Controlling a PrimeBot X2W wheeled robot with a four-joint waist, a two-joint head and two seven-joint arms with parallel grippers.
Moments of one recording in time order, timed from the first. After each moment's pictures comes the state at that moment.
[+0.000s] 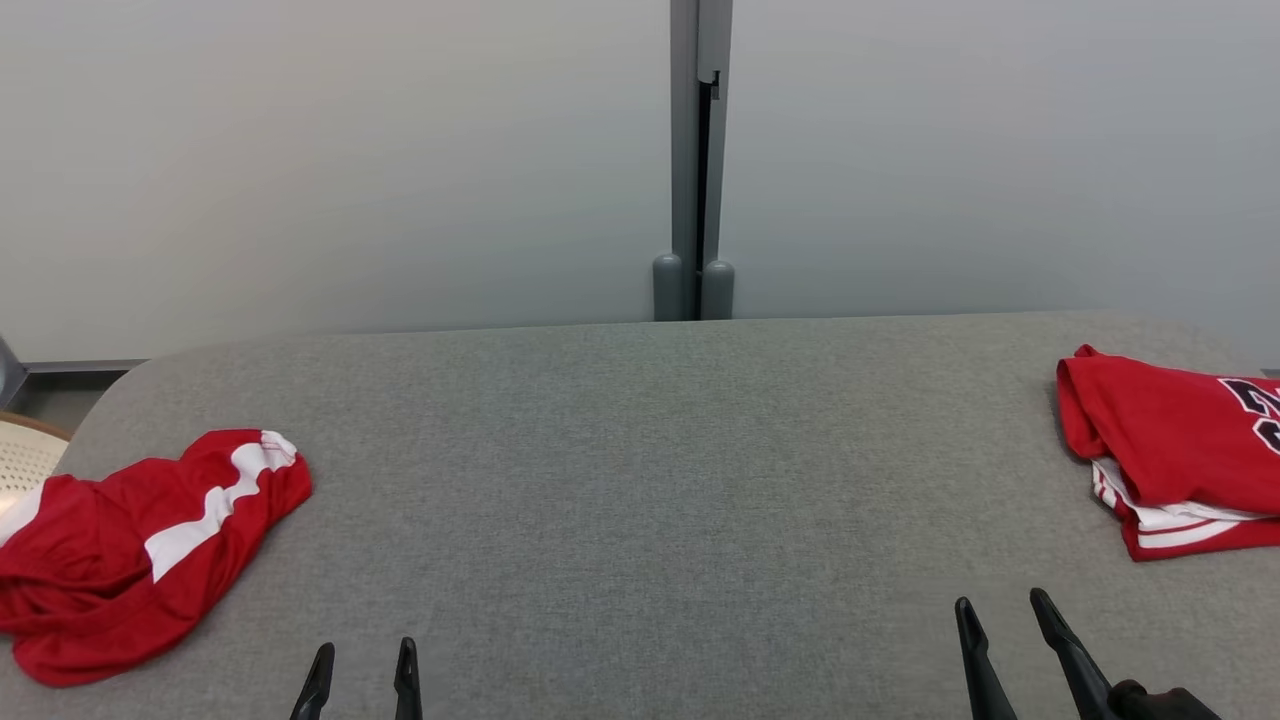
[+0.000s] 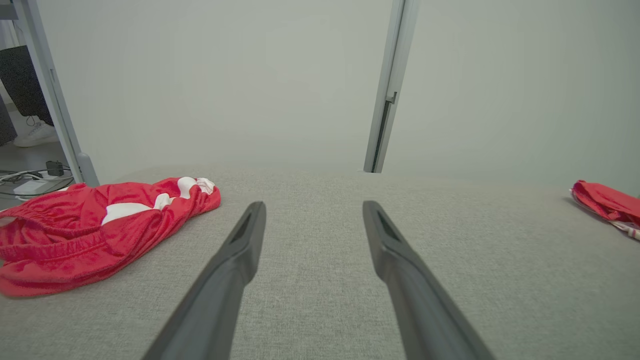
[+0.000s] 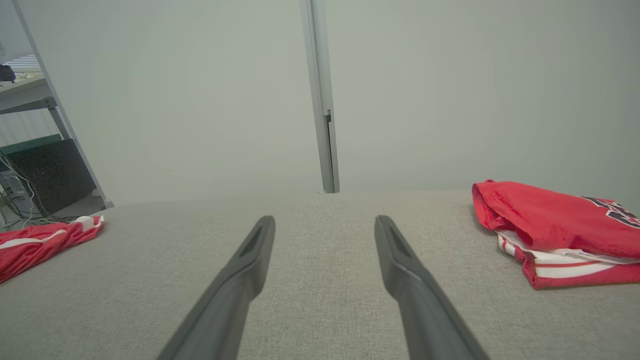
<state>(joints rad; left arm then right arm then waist) 0.28 0.05 -0.11 0.06 -0.21 0.08 -0.26 0.16 -0.11 0.16 0.17 0.22 0.13 -0.26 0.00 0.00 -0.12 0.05</state>
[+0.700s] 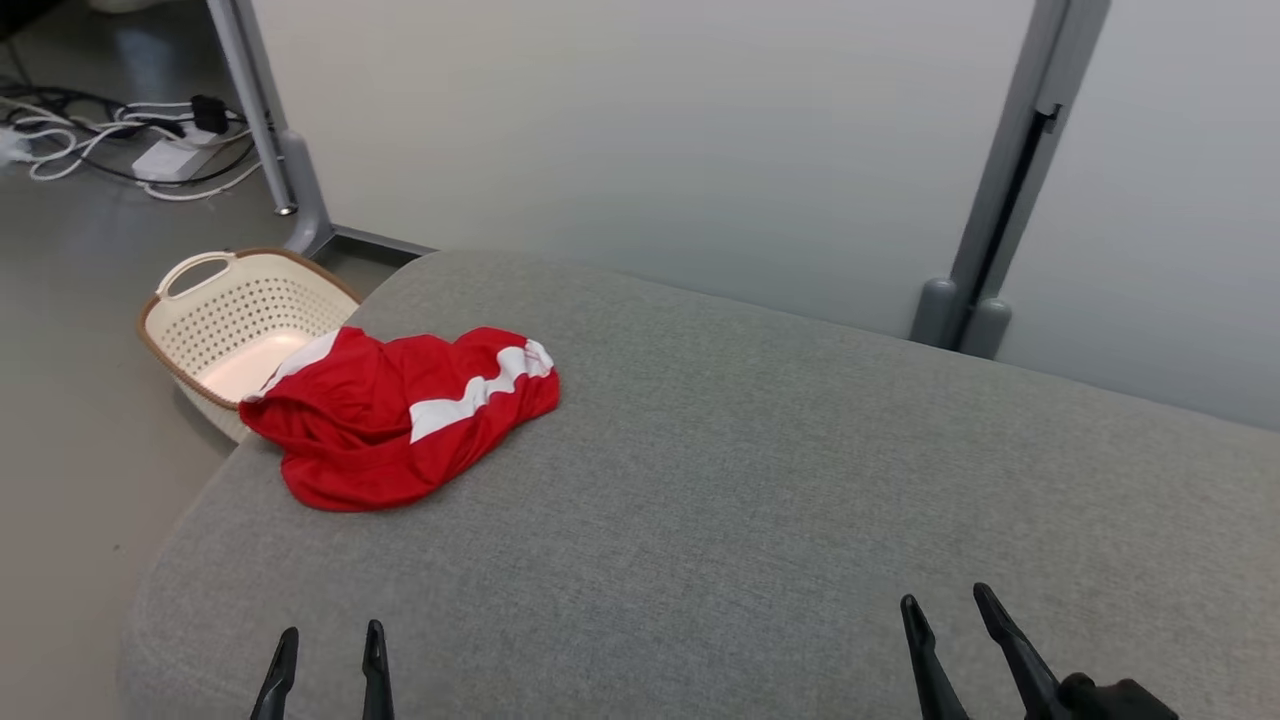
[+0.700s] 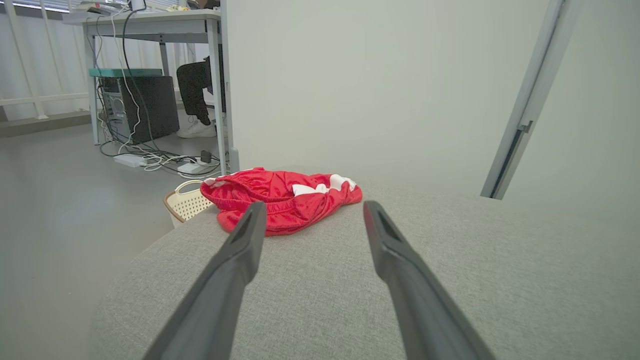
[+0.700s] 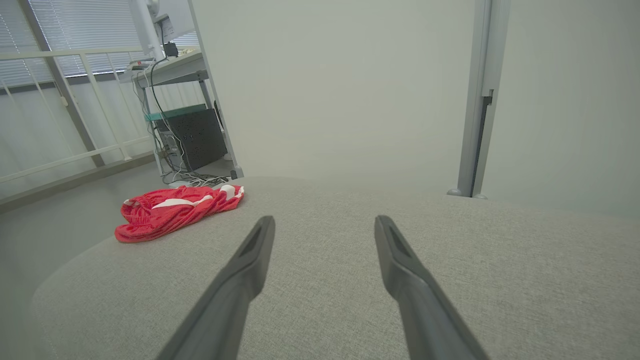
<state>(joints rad) 0.29 0.05 -0.07 0.00 -0.16 0.08 -0.26 0.16 -0.07 0.22 0.17 0.24 0.13 -0.26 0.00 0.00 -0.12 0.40</state>
